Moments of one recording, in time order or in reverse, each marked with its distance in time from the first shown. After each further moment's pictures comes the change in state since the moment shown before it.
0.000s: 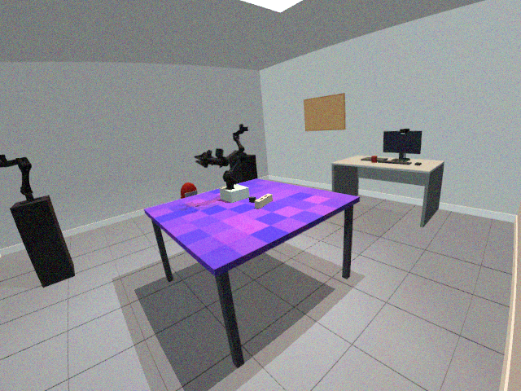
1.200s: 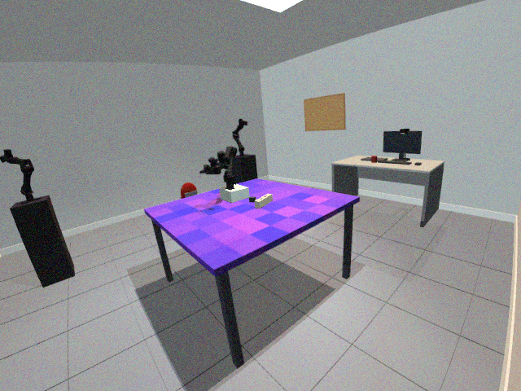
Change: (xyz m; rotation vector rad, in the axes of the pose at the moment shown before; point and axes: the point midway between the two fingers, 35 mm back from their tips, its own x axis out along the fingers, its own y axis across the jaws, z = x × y) arm -0.083 0.107 -0.130 -0.467 0.548 0.563
